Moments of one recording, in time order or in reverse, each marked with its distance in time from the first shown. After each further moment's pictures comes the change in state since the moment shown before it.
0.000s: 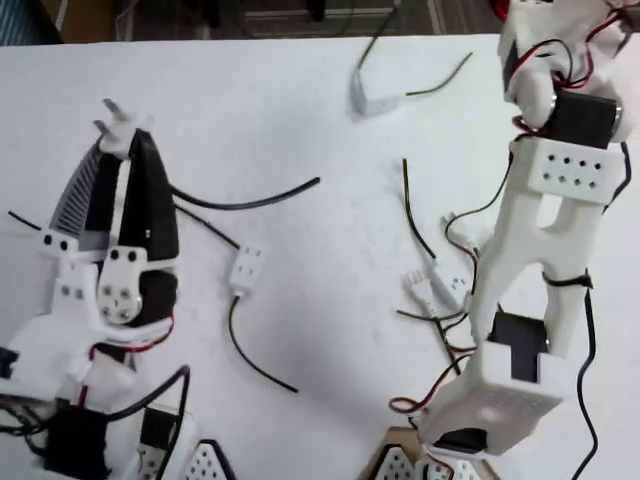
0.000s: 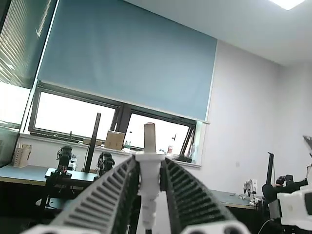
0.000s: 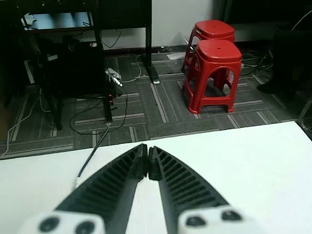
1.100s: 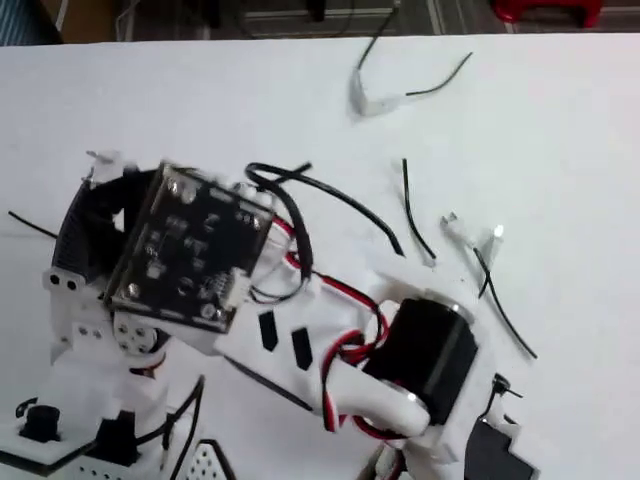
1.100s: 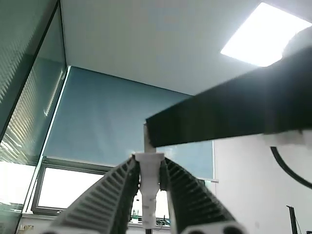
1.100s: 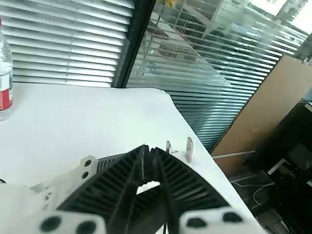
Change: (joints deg) left arm 0.0 -13.0 21.0 -25.3 -6.6; right arm -71.6 -24.0 -0.5 17.8 18.0
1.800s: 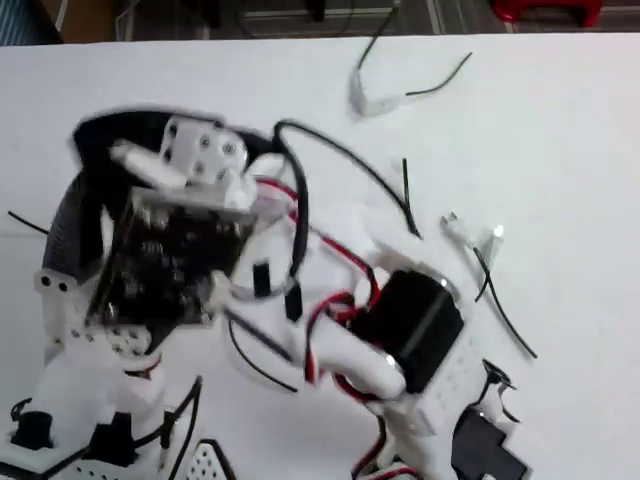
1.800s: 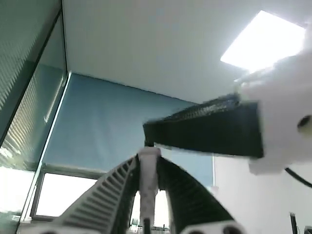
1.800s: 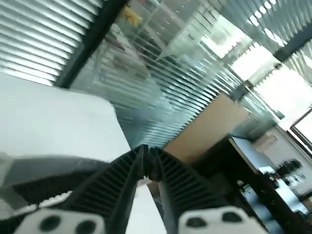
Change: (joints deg) left arm 0.0 0.6 -2.7 -1.1 -0.3; right arm 7.6 2.7 0.1 -11.3 16.9
